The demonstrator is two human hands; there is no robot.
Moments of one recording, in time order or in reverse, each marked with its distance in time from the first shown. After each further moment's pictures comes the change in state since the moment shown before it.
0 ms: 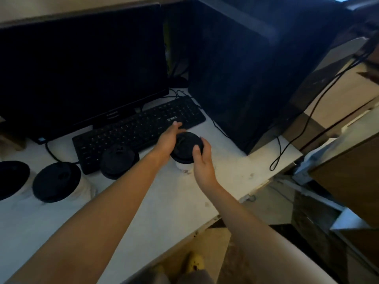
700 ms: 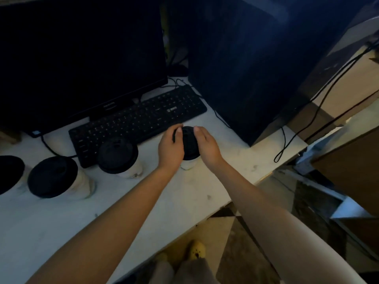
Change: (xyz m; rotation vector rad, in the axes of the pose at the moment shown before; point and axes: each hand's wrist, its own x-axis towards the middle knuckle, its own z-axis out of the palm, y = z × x) left_hand -0.034 -0.028 0.013 0.291 0.286 0.297; right_hand 0.034 -0.011 -0.011 -0.042 -0.103 0.051
